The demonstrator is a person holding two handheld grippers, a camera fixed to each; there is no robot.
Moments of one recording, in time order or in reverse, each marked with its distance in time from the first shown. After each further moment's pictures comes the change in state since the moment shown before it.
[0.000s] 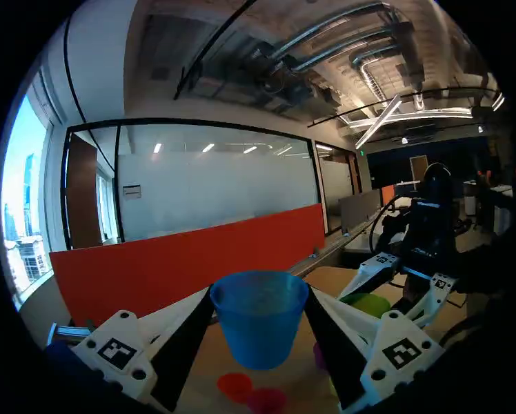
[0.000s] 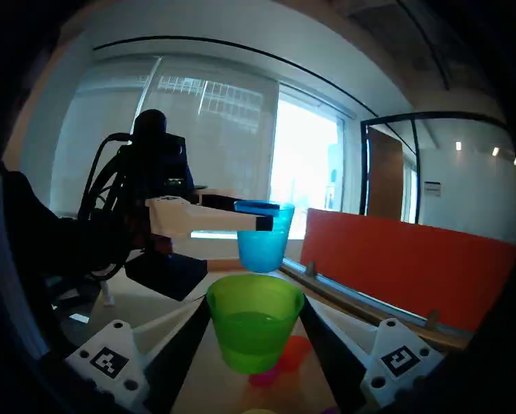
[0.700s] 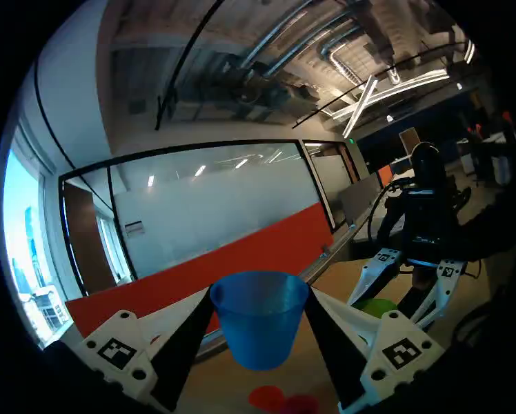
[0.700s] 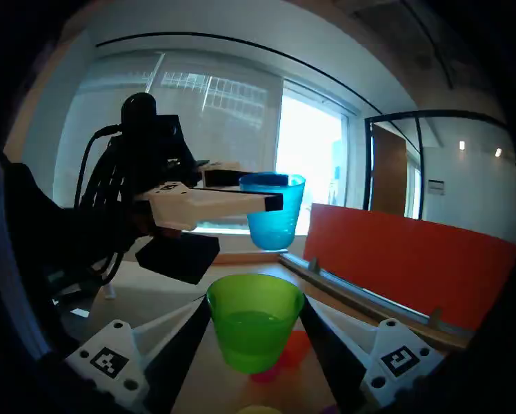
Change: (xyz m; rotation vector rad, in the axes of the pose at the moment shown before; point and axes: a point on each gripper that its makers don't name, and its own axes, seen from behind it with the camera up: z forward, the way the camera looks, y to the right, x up) left arm 0.024 0.006 0.002 0.015 0.063 0.200; right arm -0.014 -0.003 0.004 0.018 -0.017 -0.011
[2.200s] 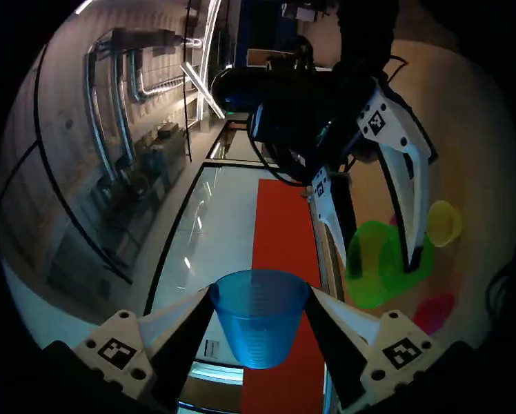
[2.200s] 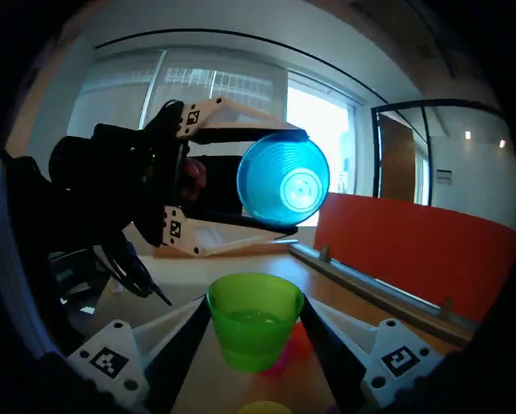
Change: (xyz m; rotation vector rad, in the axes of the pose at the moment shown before) left arm 0.016 0.055 0.018 -0.142 0.073 1.120; right arm -0.021 -0.004 0.004 0.056 -0.036 0.025
